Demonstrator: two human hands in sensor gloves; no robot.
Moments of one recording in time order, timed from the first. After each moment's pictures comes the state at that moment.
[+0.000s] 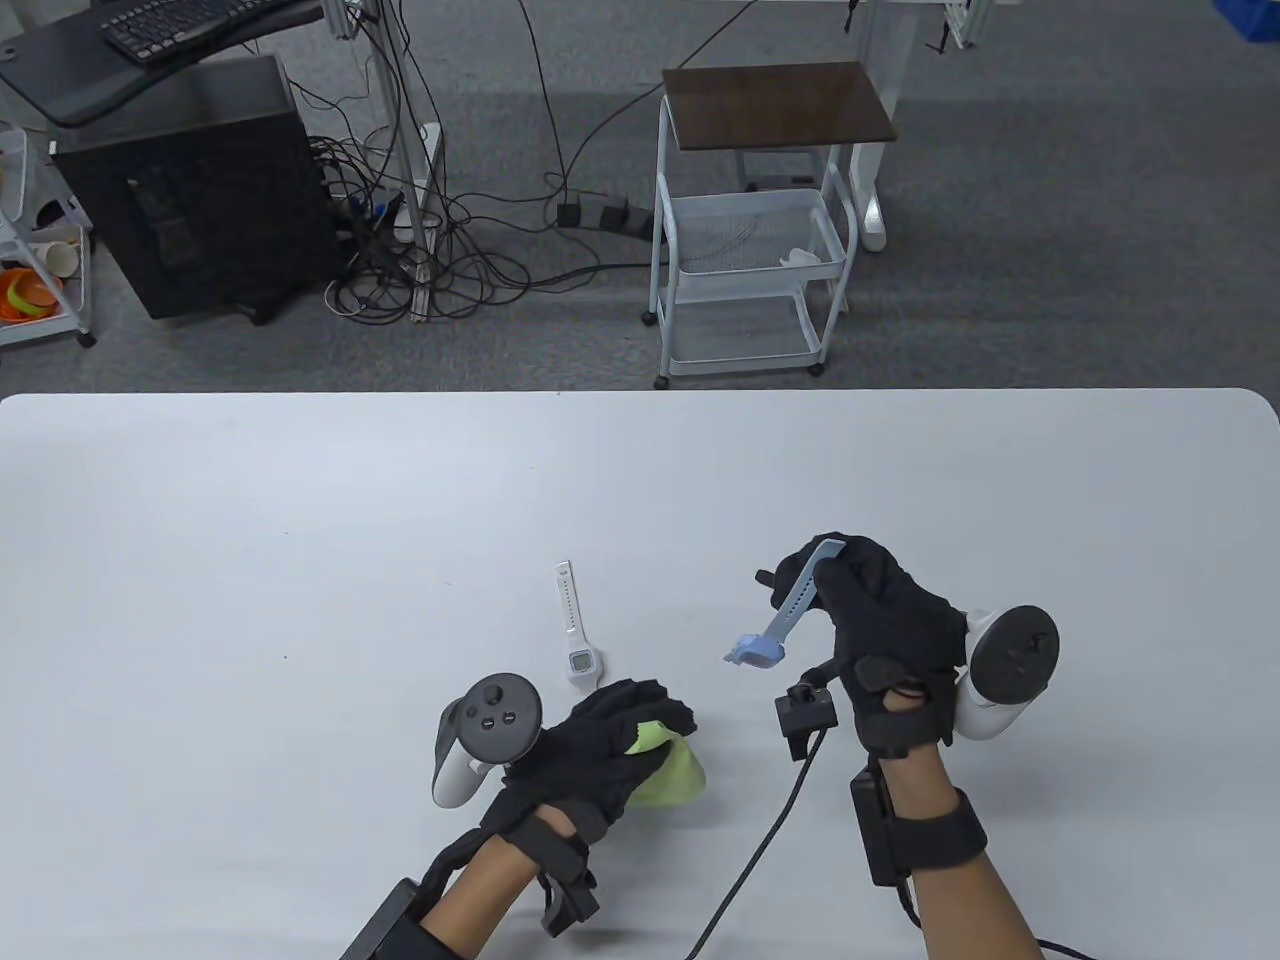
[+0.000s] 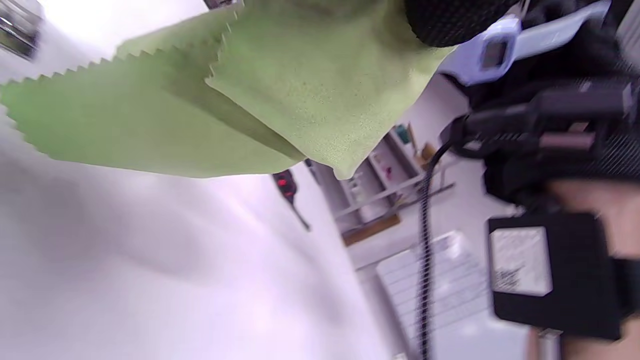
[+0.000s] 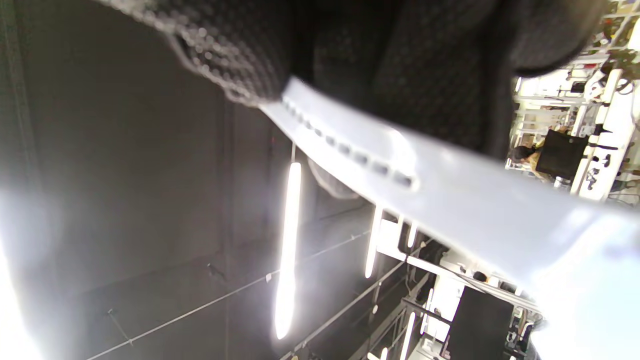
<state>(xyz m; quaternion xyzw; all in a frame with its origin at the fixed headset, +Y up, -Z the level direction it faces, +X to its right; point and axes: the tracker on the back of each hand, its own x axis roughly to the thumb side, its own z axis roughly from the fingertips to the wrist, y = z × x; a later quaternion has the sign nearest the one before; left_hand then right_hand) -0.111 -0.754 -0.276 -0.17 -0.27 0.50 0.81 0.183 -0.616 -0.319 0.17 -0.23 0.70 0.66</state>
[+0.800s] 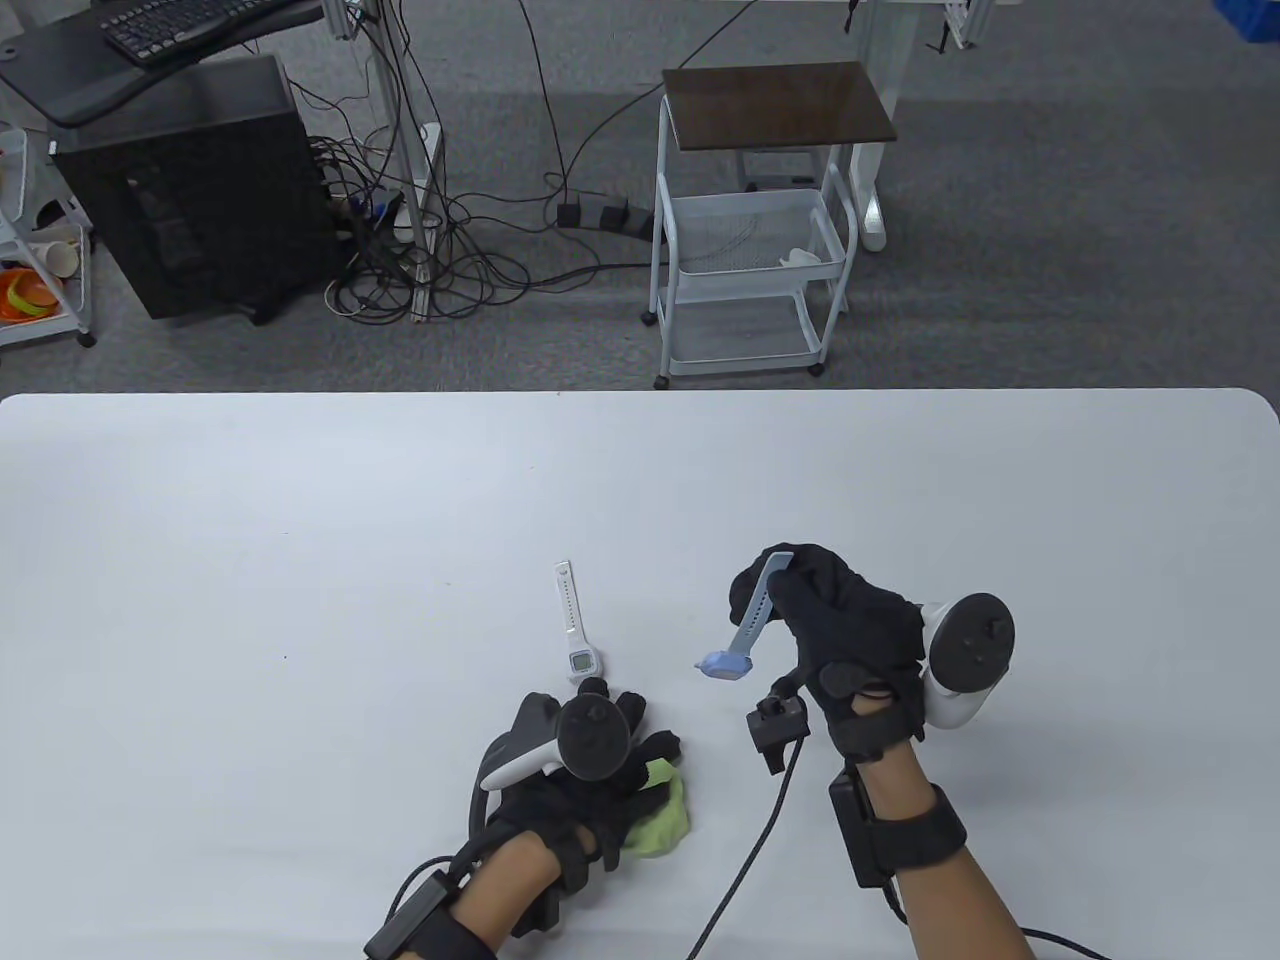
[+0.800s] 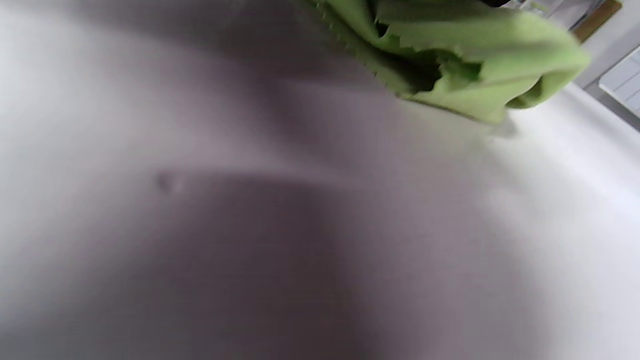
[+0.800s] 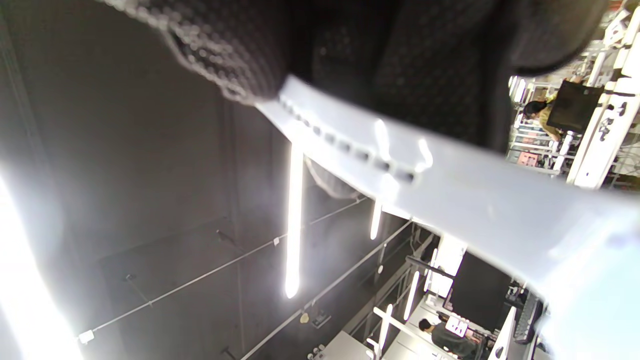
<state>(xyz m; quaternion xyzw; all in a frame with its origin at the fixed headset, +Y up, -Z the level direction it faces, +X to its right) -0.092 -0.802 -0.284 -0.31 -0.22 0.18 0.91 0.157 -0.617 -0.321 0.21 -0.18 0.70 0.65</state>
